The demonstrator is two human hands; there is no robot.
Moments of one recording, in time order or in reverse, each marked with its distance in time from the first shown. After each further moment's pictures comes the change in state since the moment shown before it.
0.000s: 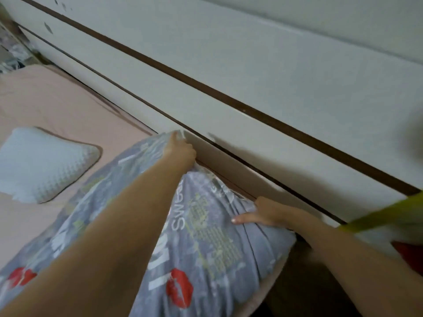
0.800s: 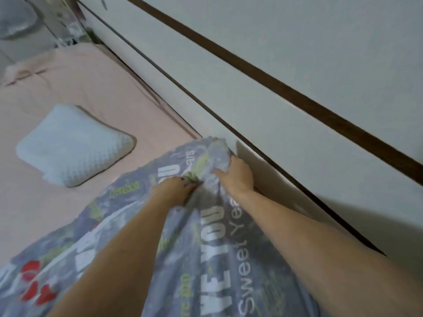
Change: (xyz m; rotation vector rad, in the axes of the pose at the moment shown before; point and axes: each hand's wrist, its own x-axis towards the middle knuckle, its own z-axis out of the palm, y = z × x) left_hand 0.069 -0.061 0.180 -0.797 0.082 -0.375; right_hand 0.189 -0.181 0.025 0.039 0.587 -0.215
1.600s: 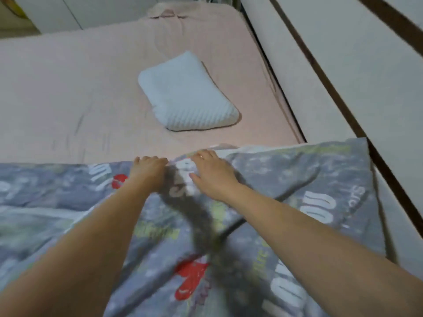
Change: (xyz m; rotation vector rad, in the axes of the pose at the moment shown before) left_hand -0.100 -0.281 0.071 -0.060 0.024 -0.488; right_hand -0.074 -0.166 0.222 -0.599 -0.483 -1.074
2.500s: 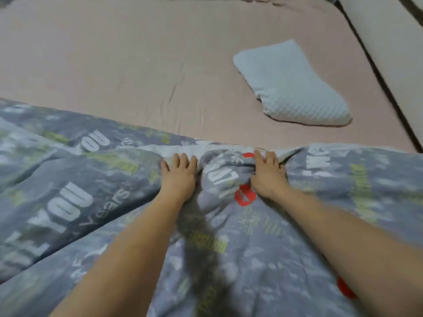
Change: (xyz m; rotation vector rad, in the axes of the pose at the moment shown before) left_hand -0.039 -0.246 0.170 -0.219 -0.035 -0.111; right_hand 0.110 -0.169 0.163 -0.138 -0.201 0.390
